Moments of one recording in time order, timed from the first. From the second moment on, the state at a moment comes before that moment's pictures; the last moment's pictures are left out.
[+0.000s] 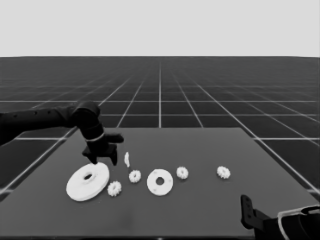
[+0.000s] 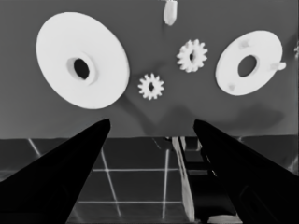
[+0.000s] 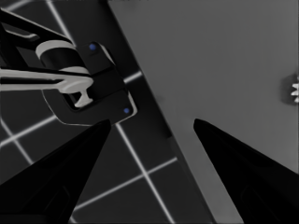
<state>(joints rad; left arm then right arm) -0.23 2.39 -1.09 -0.03 1.58 -1.27 -0.35 1.76 -0.39 -0.70 -1.18 0.32</state>
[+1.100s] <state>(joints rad) 0.10 2.40 -1.14 0.24 1.51 -1.25 -0.35 1.76 -0.39 -0.70 -1.18 0.32</state>
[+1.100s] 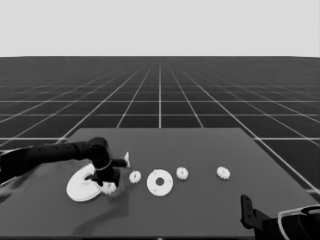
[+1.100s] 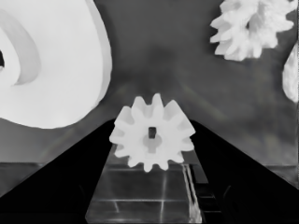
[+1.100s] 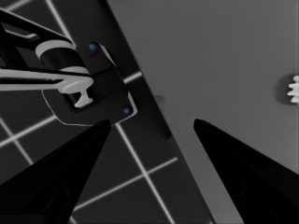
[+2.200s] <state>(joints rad) 0.11 2.94 -1.40 0.29 1.56 -1.53 -0.35 1.76 -0.39 -0.70 -1.18 0.32</state>
